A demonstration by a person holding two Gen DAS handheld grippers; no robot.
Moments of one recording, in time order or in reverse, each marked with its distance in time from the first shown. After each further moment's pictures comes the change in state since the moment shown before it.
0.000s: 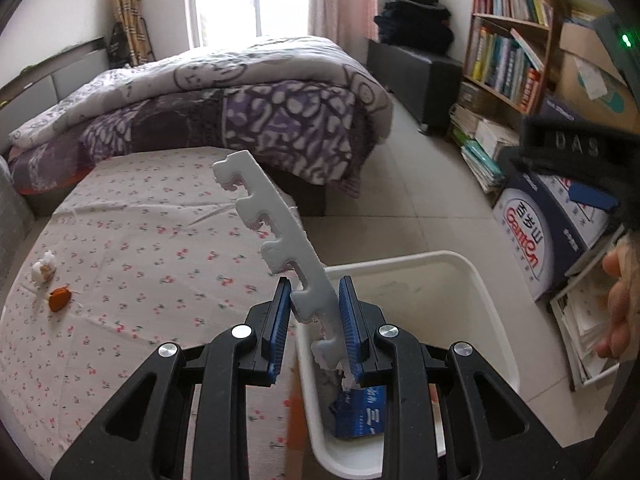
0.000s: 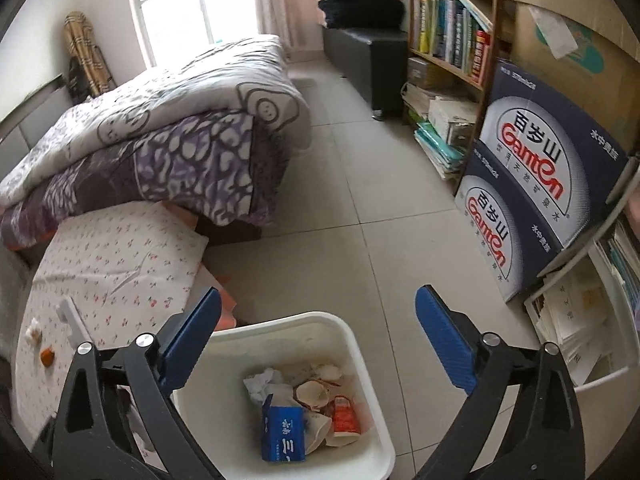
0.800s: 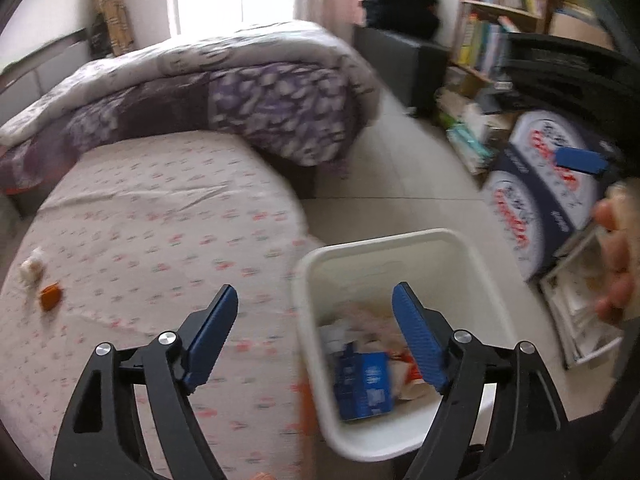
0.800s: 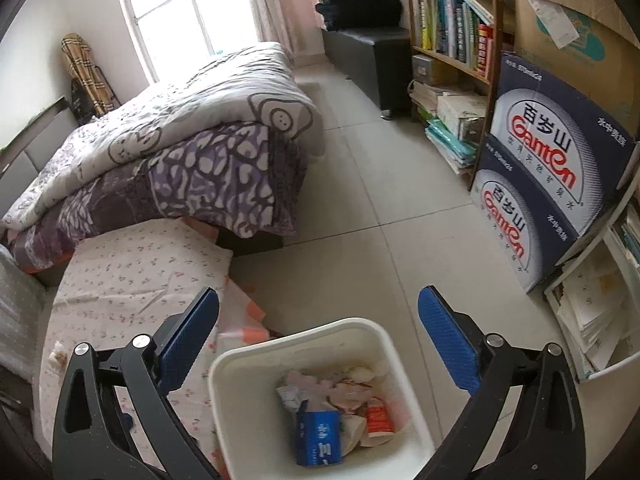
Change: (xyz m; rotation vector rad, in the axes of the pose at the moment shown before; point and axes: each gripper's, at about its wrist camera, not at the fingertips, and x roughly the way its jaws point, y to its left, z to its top) left arm 0.005 0.032 -0.005 0.006 0.072 -0.020; right arm -0.006 0.023 0.007 0.060 -0.005 0.066
